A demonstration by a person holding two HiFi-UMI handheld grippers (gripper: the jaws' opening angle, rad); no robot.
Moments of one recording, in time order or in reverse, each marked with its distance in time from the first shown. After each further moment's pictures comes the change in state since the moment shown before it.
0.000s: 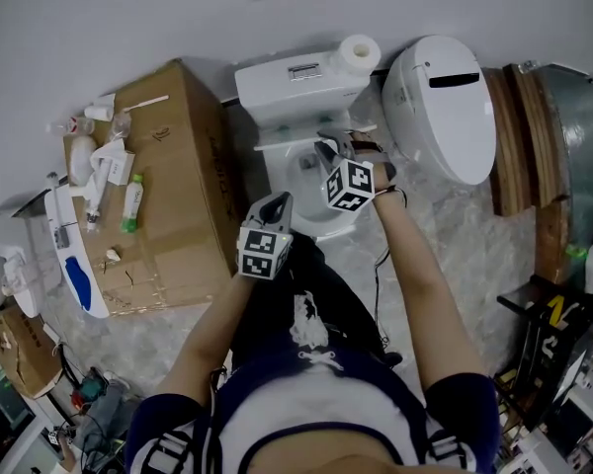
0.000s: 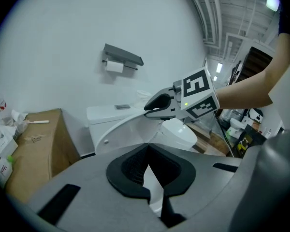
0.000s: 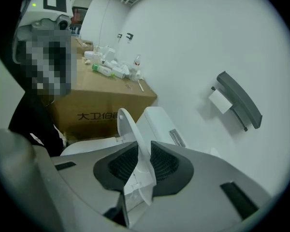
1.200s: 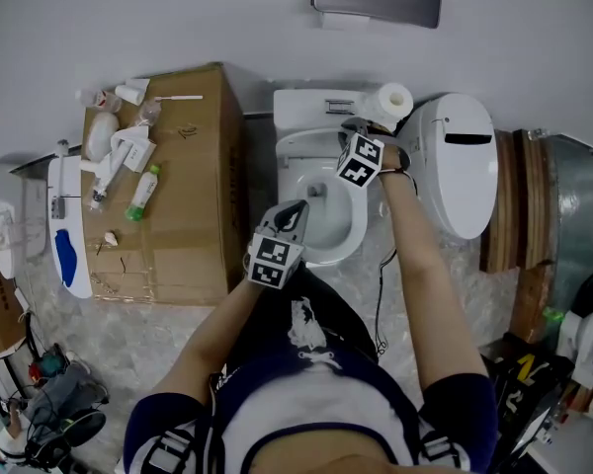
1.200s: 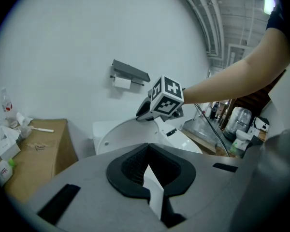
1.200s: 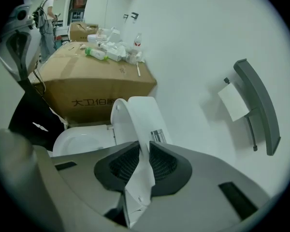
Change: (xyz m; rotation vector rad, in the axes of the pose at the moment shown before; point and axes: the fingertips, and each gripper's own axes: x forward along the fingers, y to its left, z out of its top) left arm -0.009 0.017 0.054 -0.037 -0.156 0.052; right arm 0.060 -0.086 0.011 -0.108 0.199 0.109
